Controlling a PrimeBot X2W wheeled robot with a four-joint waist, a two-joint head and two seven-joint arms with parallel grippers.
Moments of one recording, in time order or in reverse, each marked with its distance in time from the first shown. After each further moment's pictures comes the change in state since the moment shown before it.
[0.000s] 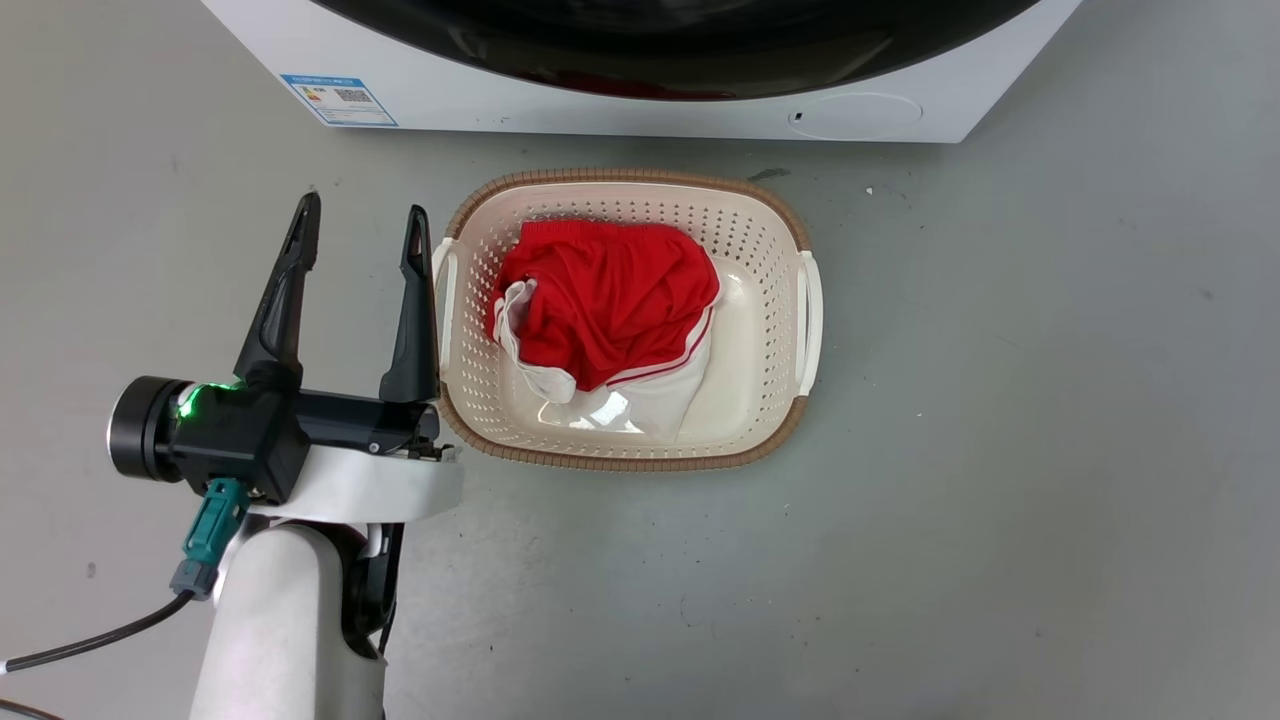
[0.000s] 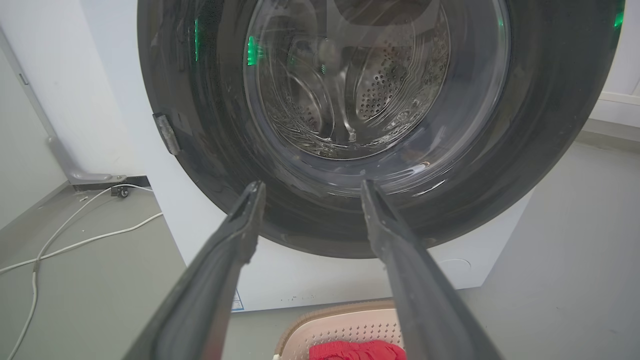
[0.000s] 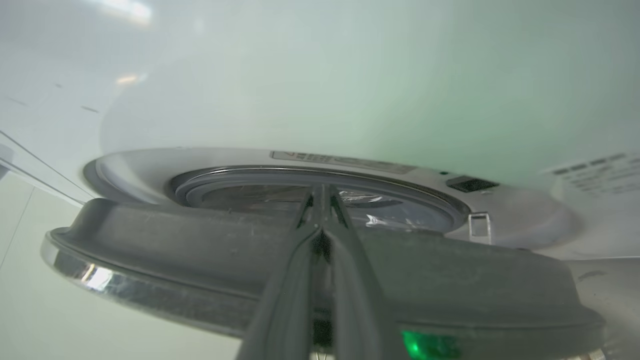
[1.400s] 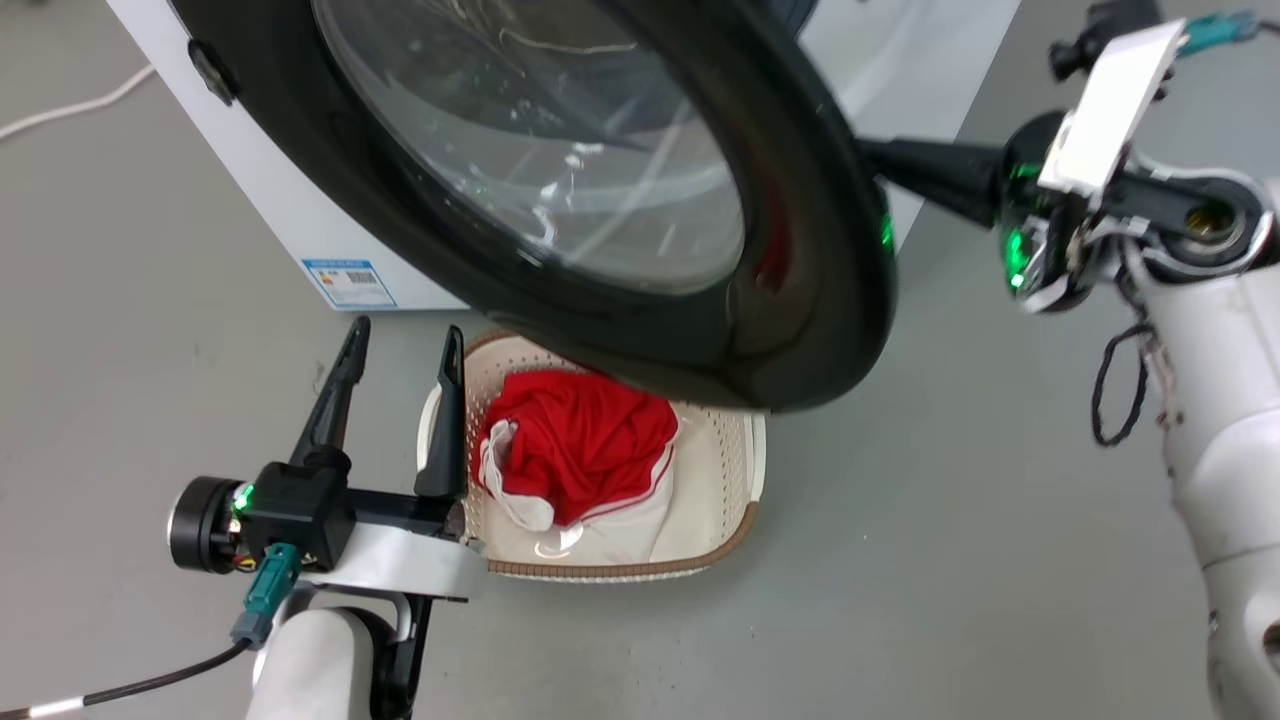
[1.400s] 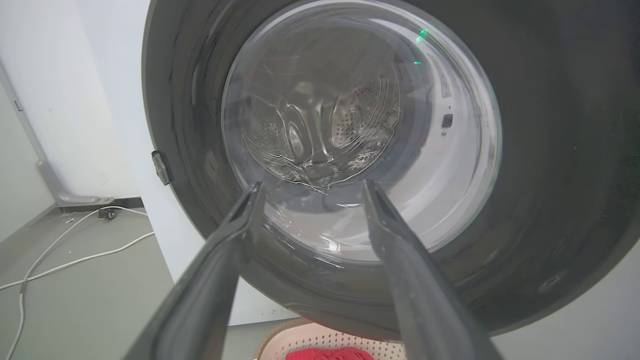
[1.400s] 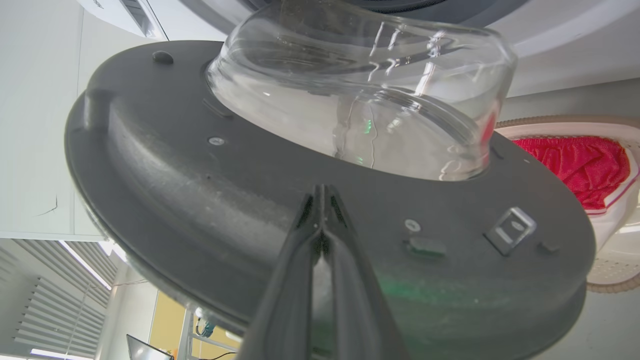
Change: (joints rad) left arm 0.120 0.000 -0.030 0.075 -0.012 0.017 0.000; right arm 0.516 0.080 -0.004 -0.283 0.132 0.000 0.393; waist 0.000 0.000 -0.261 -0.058
